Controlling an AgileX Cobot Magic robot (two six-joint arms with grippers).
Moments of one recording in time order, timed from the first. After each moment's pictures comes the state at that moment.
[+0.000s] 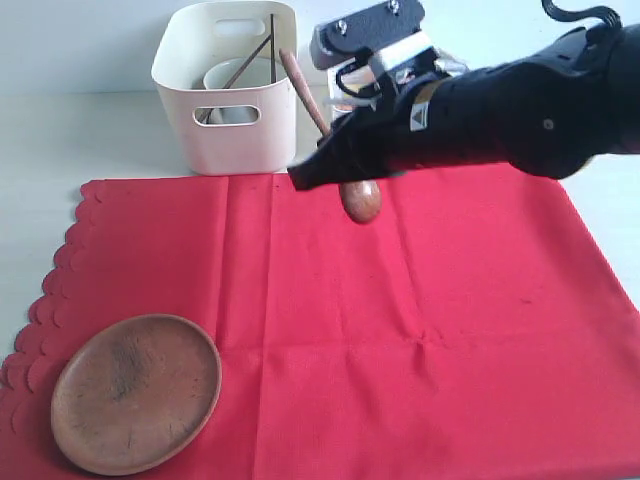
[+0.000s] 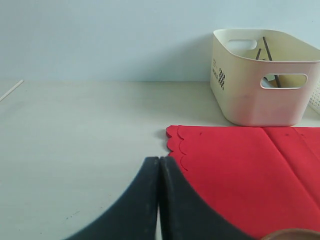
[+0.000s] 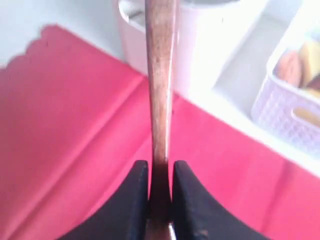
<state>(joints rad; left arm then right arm) -0.02 0.01 0.00 -0.02 0.26 0.02 0.79 1.63 -0.93 -0.02 0.04 0.05</state>
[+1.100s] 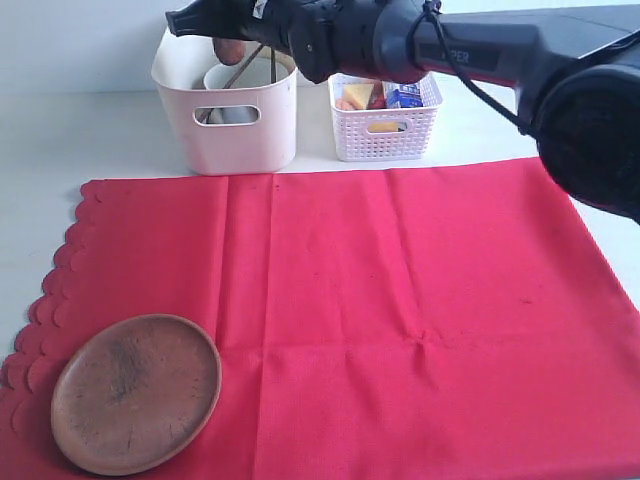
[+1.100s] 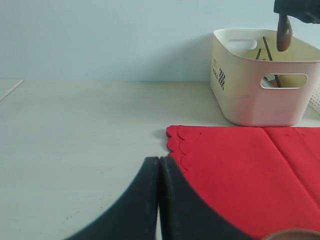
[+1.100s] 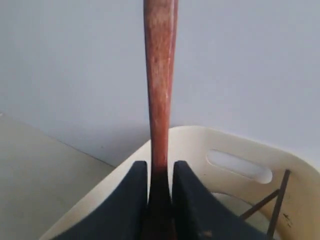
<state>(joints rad) -0.02 0.01 0.00 -0.02 0.26 0.02 0.74 2.40 -1.97 0.05 -0.15 0.03</state>
